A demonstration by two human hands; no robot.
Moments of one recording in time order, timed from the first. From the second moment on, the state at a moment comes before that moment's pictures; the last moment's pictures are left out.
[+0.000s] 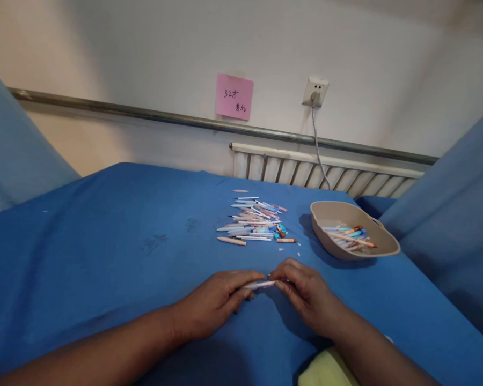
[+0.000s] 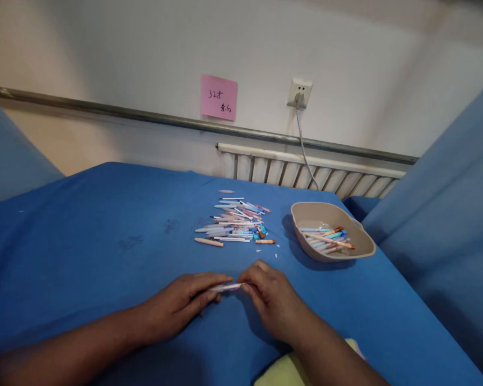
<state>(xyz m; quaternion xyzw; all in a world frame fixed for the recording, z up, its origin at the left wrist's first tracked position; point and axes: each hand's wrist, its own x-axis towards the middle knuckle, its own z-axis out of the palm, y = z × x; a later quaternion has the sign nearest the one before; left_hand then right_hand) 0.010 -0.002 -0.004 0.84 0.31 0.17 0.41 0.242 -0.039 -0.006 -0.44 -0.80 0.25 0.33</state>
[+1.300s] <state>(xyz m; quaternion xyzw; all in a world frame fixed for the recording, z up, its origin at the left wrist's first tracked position) 0.022 -0.002 -0.001 0.58 0.40 0.30 0.64 0.233 -0.046 -0.015 -0.47 -0.82 0.14 0.30</state>
